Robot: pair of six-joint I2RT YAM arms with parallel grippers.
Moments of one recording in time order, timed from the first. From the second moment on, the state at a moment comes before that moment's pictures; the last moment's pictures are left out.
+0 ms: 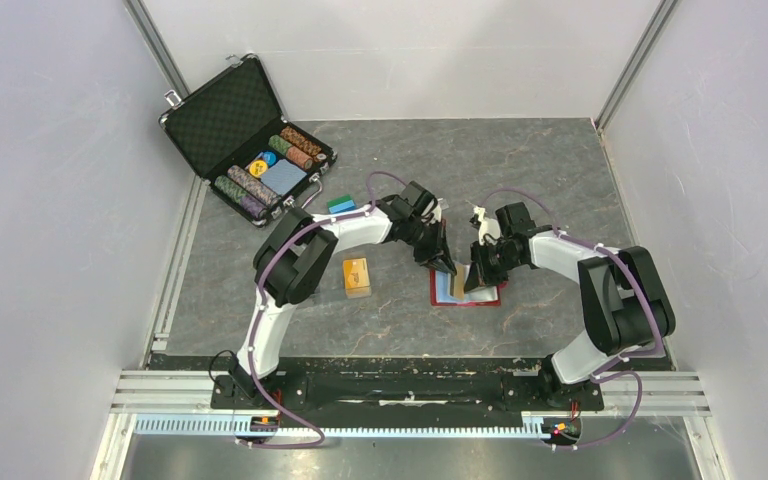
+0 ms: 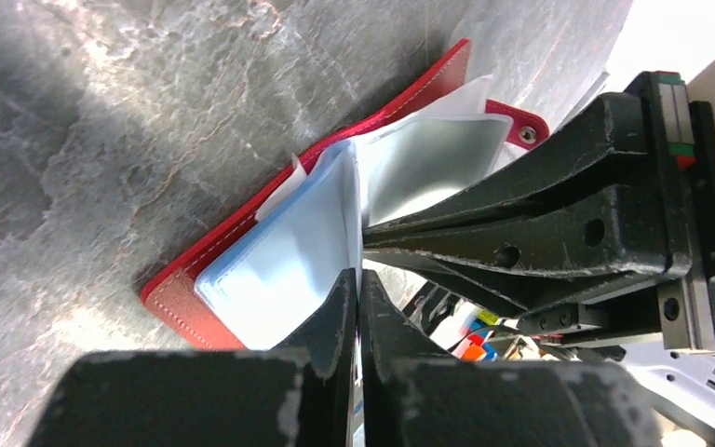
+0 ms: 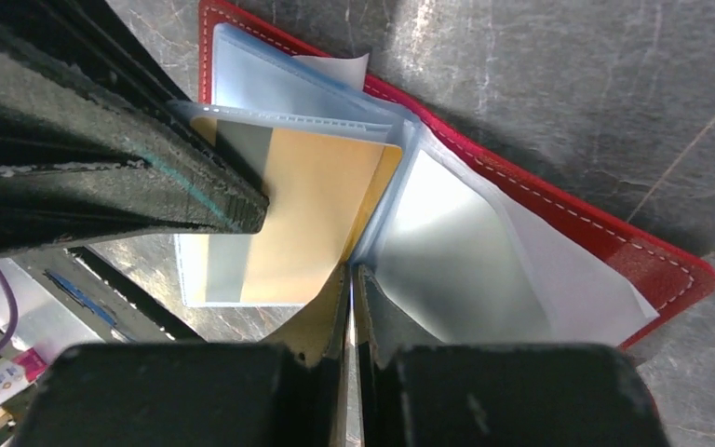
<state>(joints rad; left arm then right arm) -0.75 2.17 1.48 -0.26 0.66 -0.79 0.25 1.59 0.77 -0.42 -0.52 0.11</state>
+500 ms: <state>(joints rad) -0.63 2.17 1.66 -0.68 0.58 -0.60 0.24 1.56 0.91 -0.40 -0.62 0.19</state>
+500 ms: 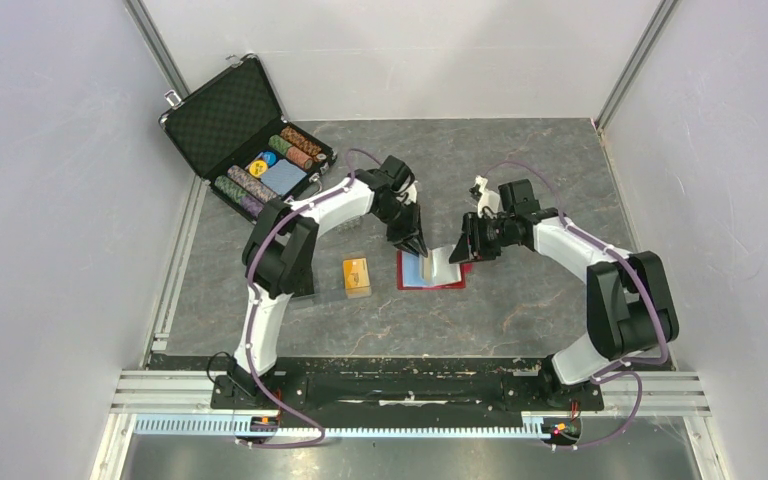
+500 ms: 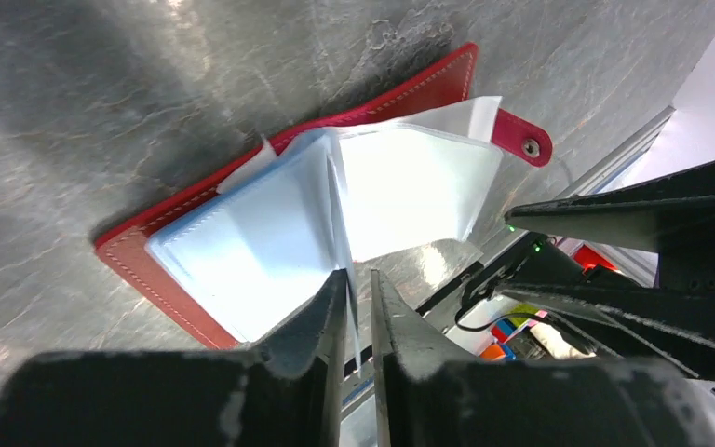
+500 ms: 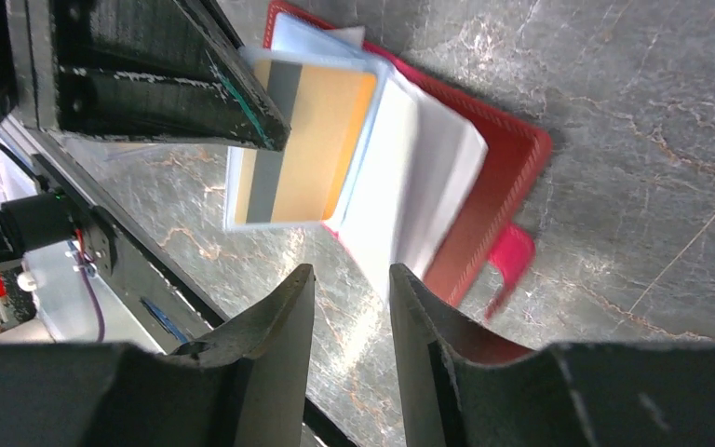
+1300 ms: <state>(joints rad) -0.72 2.22 1.68 -0.52 0.68 -0.67 0.16 1.53 0.93 -0.38 -0.63 0.24</state>
